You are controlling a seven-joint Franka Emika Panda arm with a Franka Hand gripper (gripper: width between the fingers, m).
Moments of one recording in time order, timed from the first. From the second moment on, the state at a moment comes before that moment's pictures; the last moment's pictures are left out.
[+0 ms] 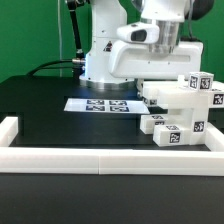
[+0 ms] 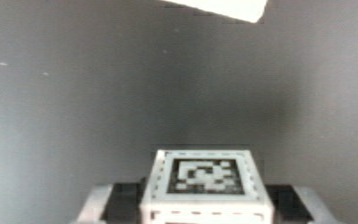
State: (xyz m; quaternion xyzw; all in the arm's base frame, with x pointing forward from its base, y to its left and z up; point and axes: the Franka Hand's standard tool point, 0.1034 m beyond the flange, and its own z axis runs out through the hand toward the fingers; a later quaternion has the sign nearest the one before) arm 0.398 0.067 0.072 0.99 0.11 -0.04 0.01
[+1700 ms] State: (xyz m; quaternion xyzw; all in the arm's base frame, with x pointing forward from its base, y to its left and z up) arm 0.459 0.105 0.142 0.99 0.13 -0.01 0.02
